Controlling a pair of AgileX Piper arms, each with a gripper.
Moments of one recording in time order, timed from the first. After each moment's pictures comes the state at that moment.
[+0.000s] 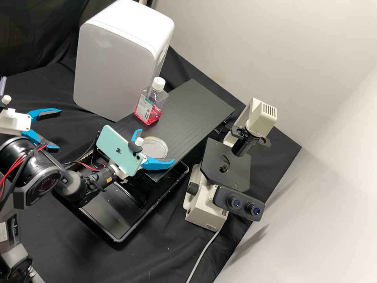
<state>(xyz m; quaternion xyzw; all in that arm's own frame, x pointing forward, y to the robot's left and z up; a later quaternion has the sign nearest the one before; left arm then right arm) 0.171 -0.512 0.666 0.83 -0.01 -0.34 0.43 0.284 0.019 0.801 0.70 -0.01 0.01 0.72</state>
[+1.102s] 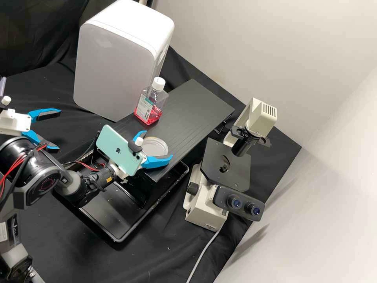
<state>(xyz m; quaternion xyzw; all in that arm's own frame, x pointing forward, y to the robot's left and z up) 0.169 -0.513 0.665 0.83 -0.01 -0.34 0.43 0.284 0.019 0.801 0.70 -0.01 0.01 0.72</state>
